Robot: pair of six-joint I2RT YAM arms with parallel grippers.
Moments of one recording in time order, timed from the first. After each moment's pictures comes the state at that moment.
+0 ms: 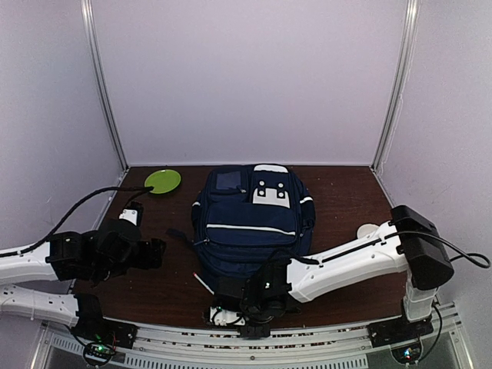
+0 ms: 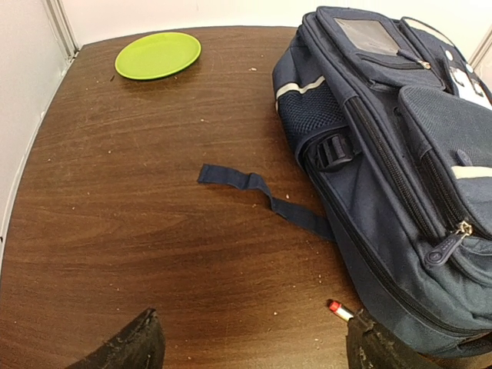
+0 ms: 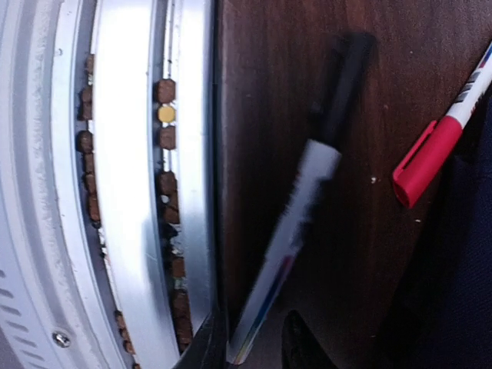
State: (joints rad) left arm -1.05 0.79 0.59 -0.61 -0.65 -0.72; right arm 1.45 1.98 1.37 -0.68 0.06 -0.15
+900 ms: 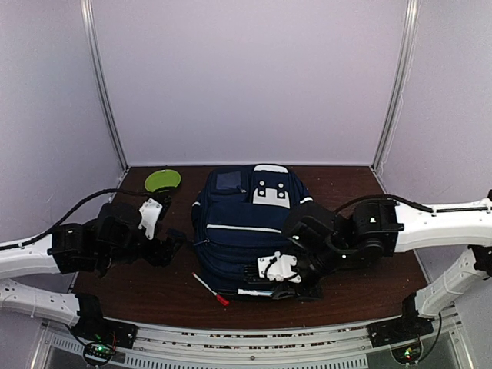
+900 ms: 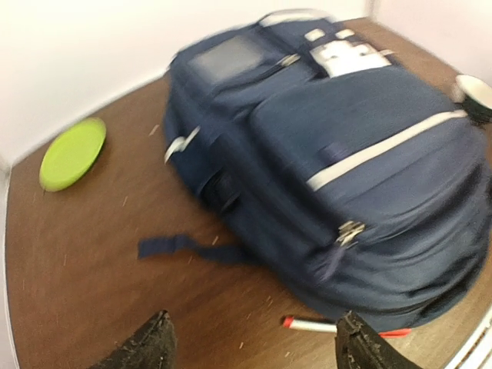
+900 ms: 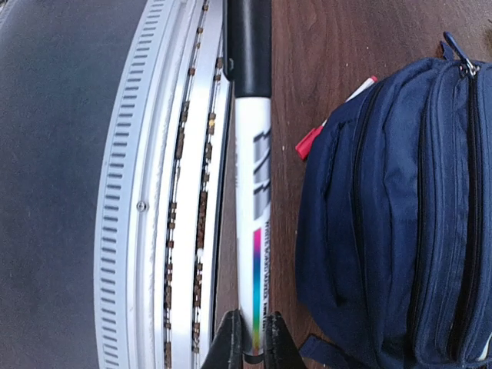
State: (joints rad) left arm -1.05 0.86 0.67 -0.43 -0.46 -0.26; right arm 1.28 1.43 1.19 -0.76 -0.16 -0.32
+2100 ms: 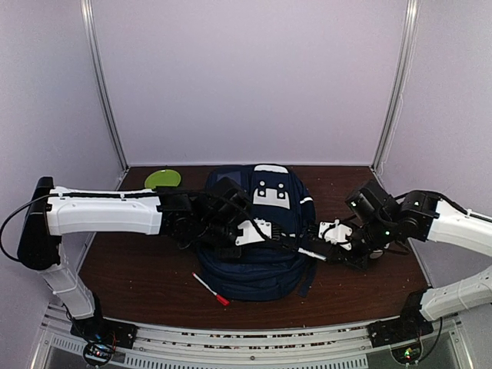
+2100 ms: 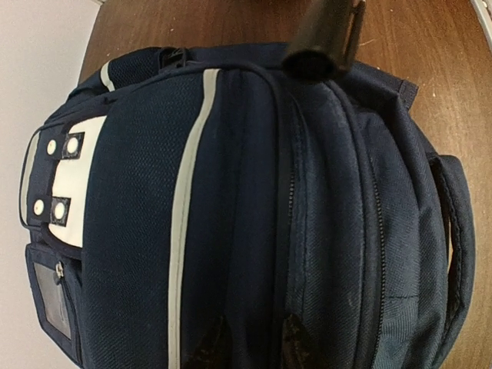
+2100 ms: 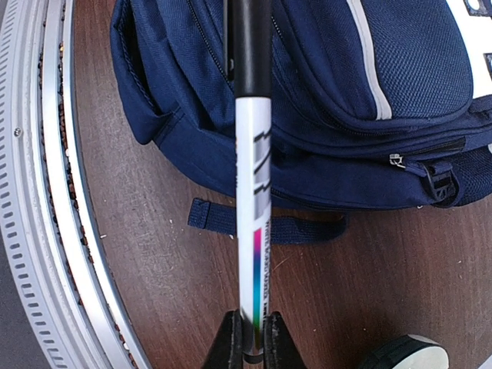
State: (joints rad) left arm -1.13 1.68 1.32 -0.53 -0.16 0.59; right arm 0.84 1.09 0.91 -0.86 -0.12 -0.44
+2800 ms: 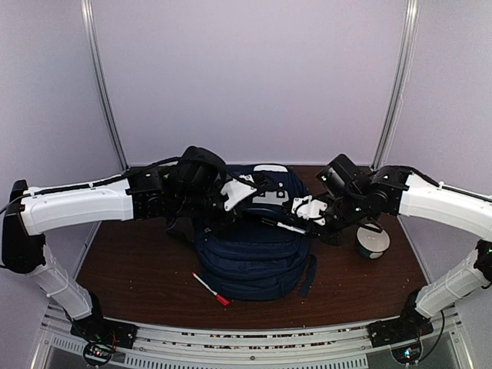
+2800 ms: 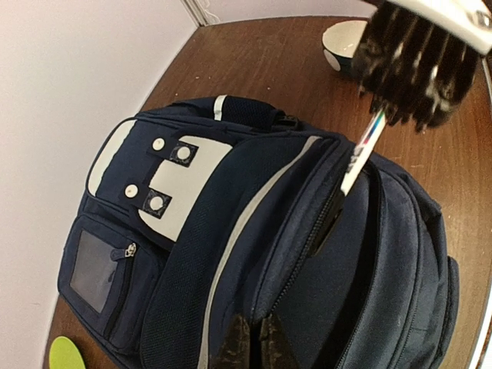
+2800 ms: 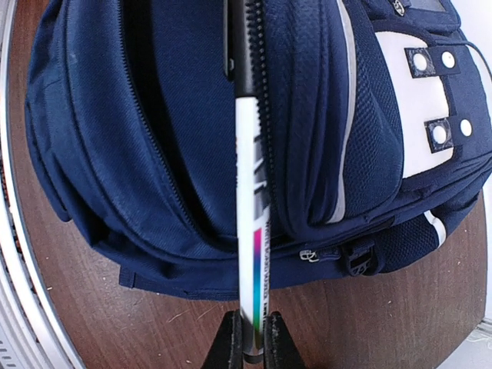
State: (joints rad) left arm -1.04 1.55 1.32 -0.42 -0.11 0.35; right arm 0.85 1.36 1.17 -0.82 0.01 -0.49
